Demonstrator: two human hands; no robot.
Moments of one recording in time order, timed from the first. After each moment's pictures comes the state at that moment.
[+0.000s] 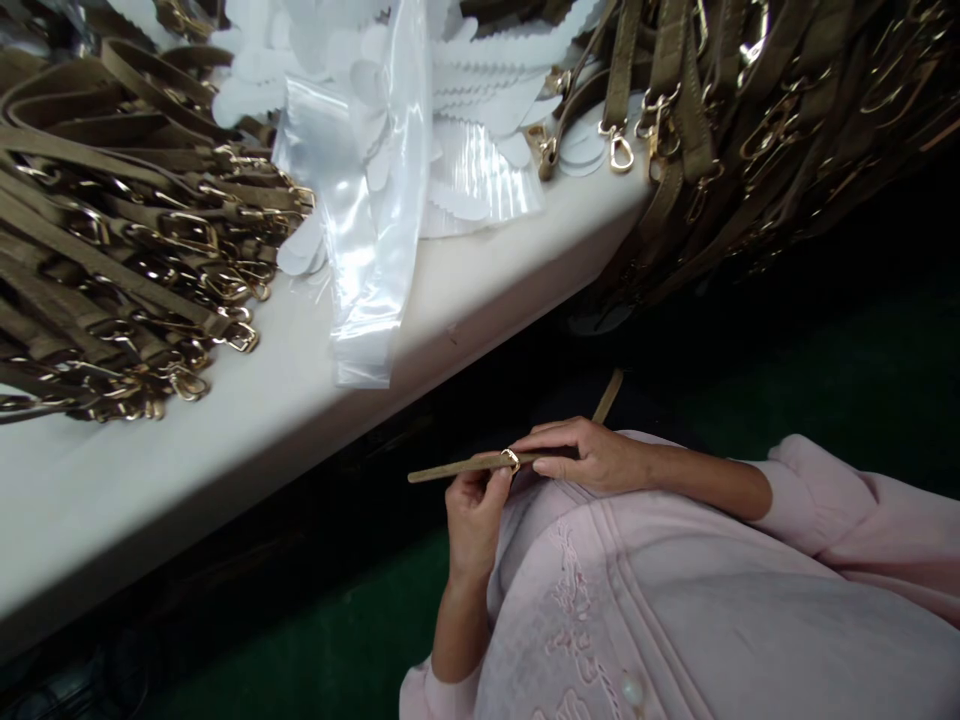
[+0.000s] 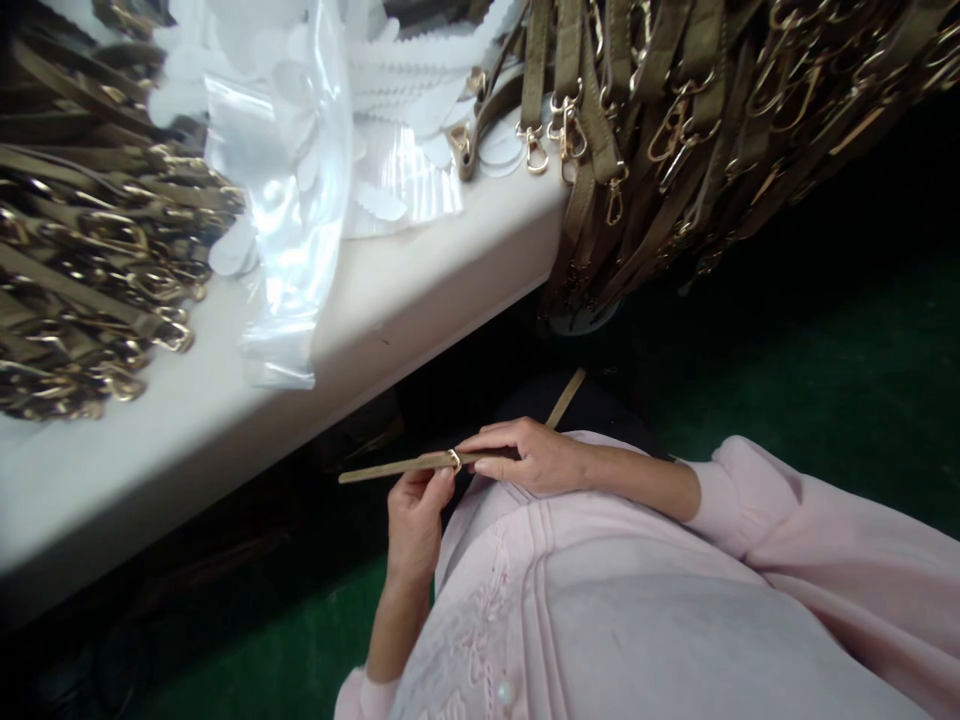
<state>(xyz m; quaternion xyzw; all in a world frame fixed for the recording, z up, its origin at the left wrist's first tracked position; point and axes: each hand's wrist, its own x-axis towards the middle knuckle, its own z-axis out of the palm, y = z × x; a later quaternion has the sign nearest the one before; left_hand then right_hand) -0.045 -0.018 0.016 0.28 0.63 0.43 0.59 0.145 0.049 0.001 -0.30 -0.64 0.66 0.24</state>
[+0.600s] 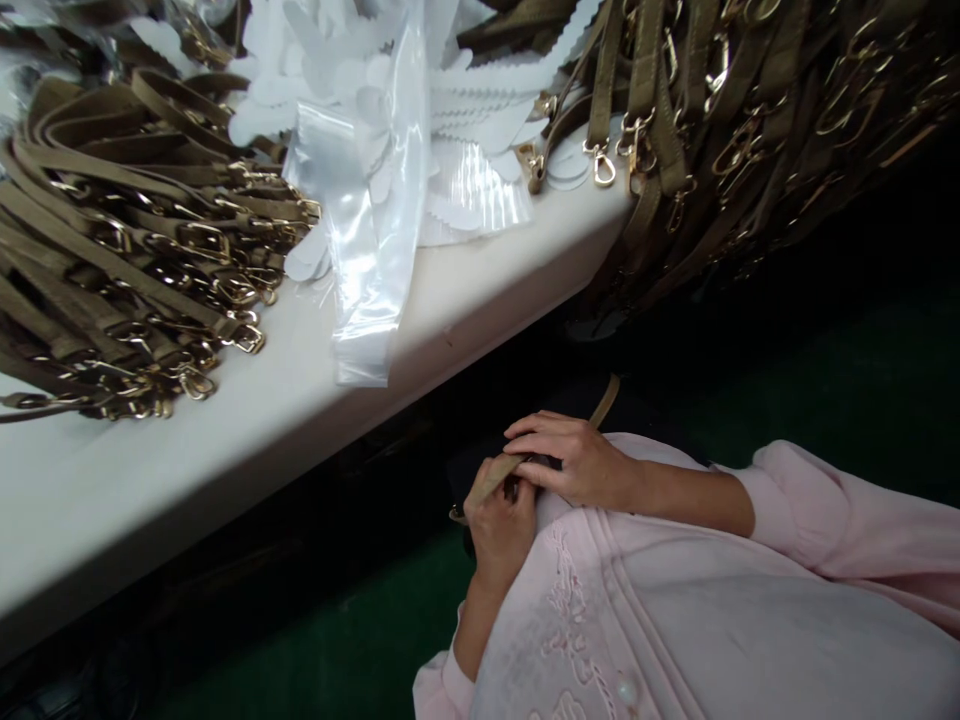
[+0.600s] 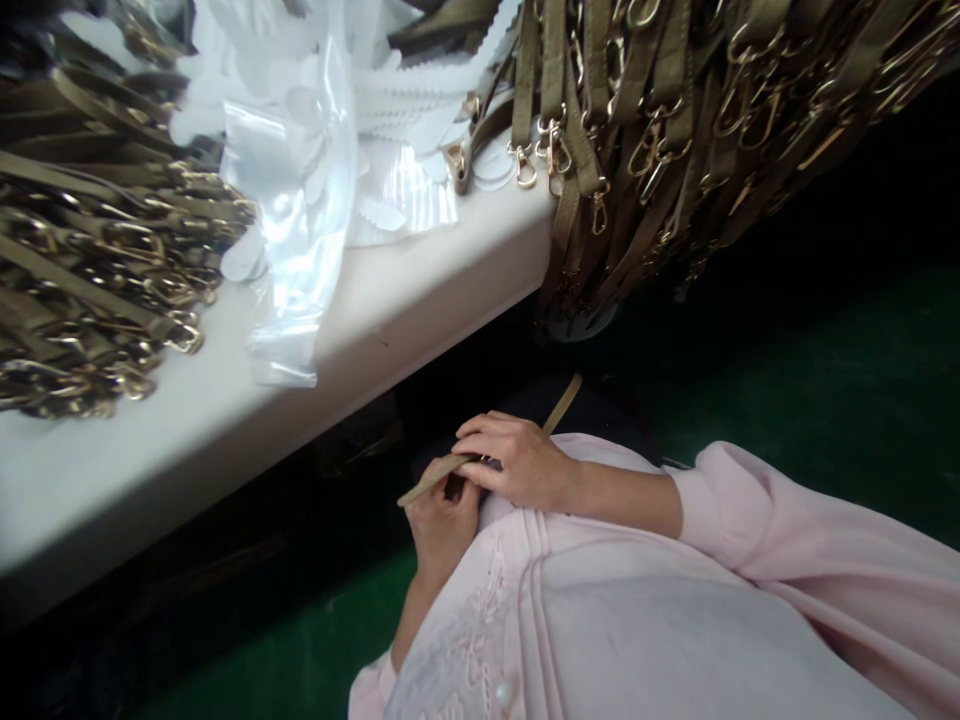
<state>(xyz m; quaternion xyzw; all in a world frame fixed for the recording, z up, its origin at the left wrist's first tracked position) -0.022 -0.024 0.012 0.53 0.68 0.38 0.35 0.130 0.037 0.007 -0.36 -0.73 0.47 0.33</state>
